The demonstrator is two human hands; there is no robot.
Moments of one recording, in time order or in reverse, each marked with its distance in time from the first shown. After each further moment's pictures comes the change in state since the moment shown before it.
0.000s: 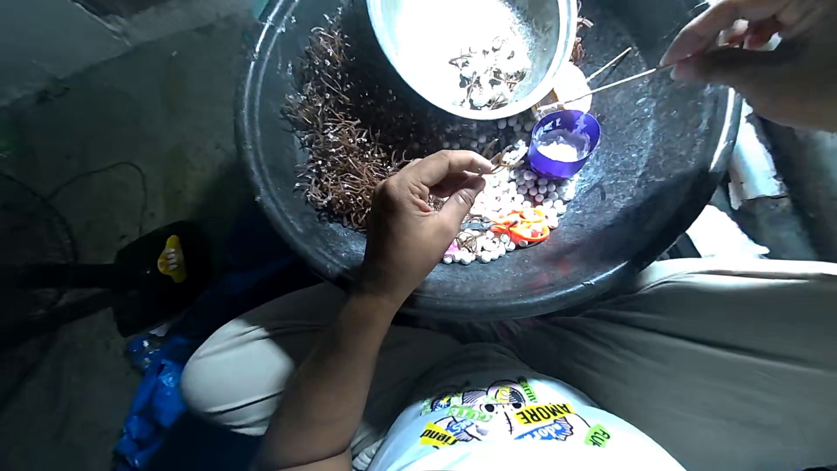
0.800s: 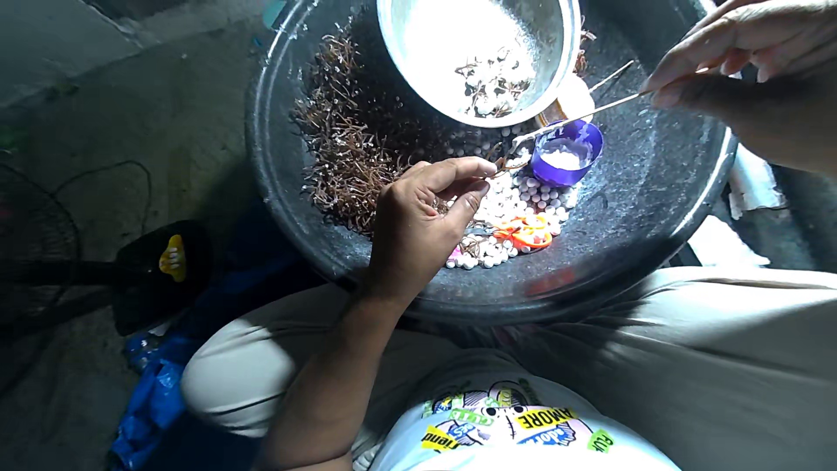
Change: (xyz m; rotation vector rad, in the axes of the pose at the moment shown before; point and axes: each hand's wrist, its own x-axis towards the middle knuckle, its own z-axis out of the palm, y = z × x) left_hand 0.001 -0.004 0.001 0.043 0.062 0.014; right_hand 0.001 -0.041 0.009 0.161 0.053 -0.149
